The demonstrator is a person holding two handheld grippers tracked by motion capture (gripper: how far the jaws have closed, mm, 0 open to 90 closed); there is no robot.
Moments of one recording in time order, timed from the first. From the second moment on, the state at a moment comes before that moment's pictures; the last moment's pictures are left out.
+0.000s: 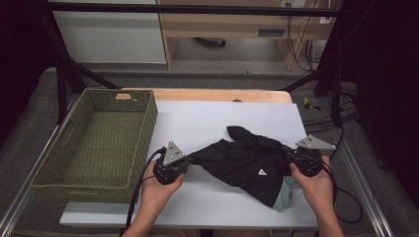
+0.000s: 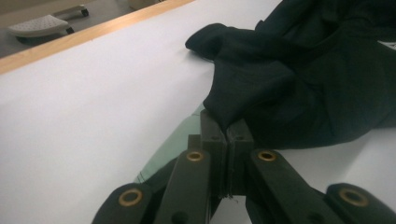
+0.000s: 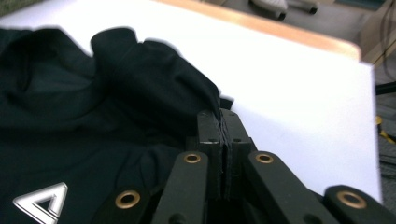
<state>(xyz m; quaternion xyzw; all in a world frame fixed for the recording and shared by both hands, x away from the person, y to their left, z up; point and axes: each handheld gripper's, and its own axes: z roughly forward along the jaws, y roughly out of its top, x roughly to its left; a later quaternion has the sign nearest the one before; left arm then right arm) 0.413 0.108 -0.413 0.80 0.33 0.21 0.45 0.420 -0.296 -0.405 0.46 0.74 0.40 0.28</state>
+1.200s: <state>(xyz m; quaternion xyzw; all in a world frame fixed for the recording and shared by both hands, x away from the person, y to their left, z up) 0.468 0.105 -0.366 0.78 0.35 0.22 0.46 0.450 -0.295 -0.330 0.47 0.68 0.43 0.36</state>
